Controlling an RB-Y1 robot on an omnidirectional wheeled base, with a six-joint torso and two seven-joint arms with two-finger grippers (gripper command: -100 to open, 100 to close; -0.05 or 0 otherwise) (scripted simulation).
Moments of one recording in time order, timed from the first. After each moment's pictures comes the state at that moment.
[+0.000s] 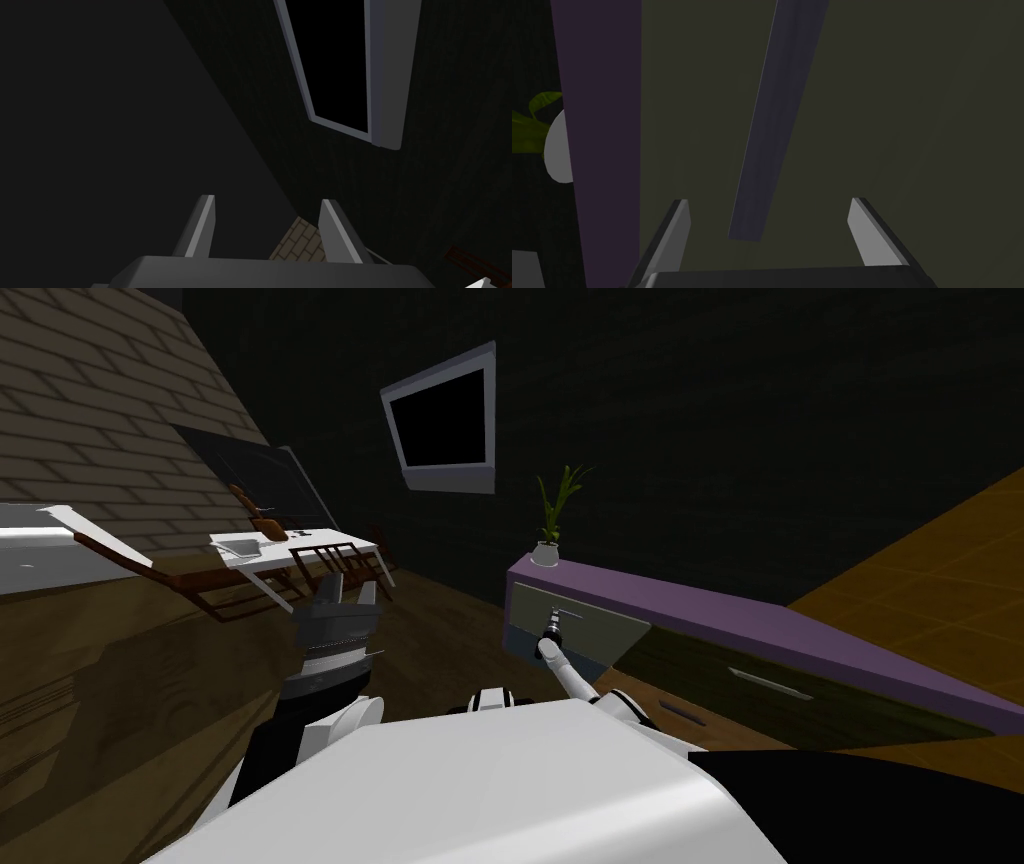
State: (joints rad) left arm 0.52 0.02 0.05 -2.36 0.08 -0.47 0.10; right arm -0.31 -0.21 0.22 -0.86 1.74 0.77 1.12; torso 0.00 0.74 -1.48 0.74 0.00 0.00
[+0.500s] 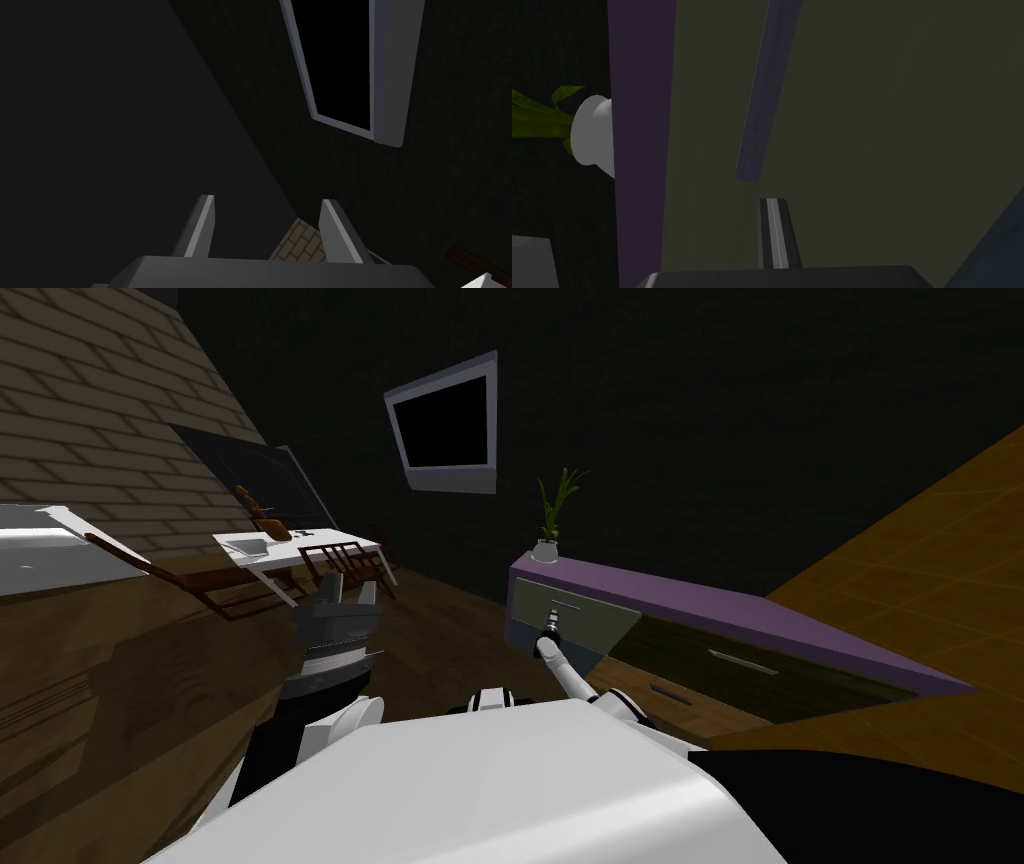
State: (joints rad) left arm 0.52 0.02 0.05 -2.36 0.08 -0.47 0.10; right arm -0.31 -0.20 0.22 -0.87 1.74 0.76 1.14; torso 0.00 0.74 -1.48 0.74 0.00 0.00
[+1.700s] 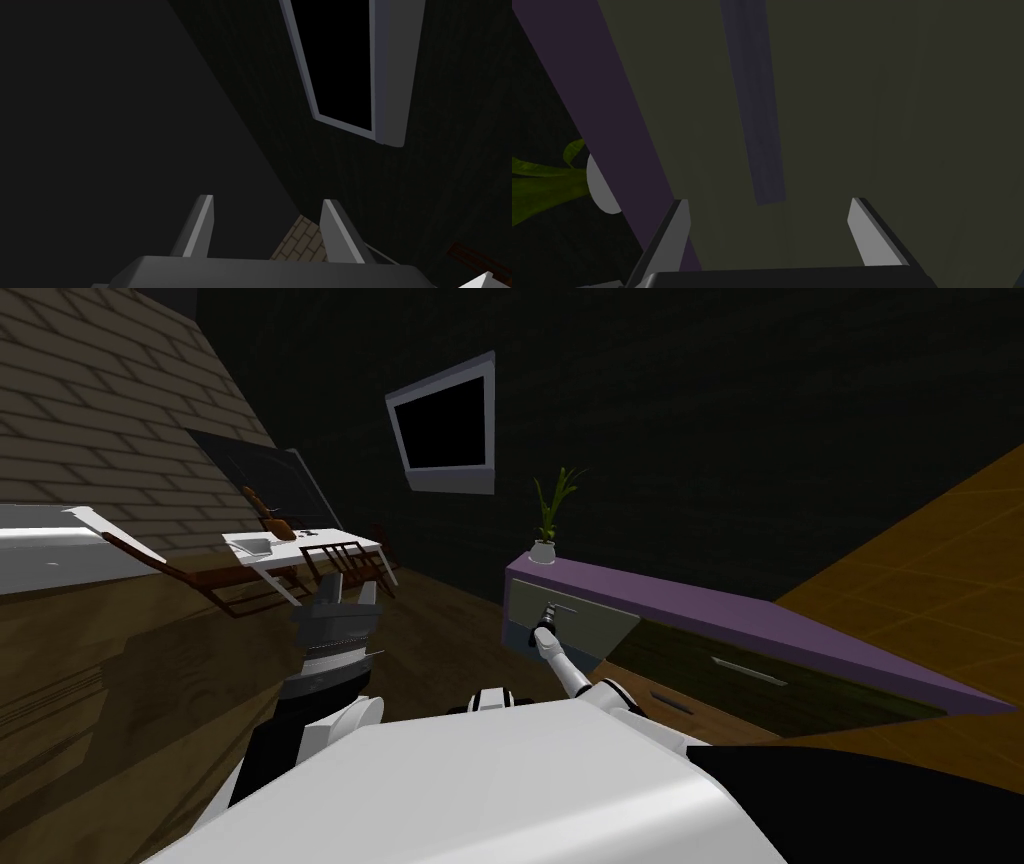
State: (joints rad) left arm 0.52 0.02 0.05 -2.36 0.08 -0.47 0.10; right arm -0.39 -0.18 0.20 -0.89 1.59 0.69 0.98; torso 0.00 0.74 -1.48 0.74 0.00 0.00
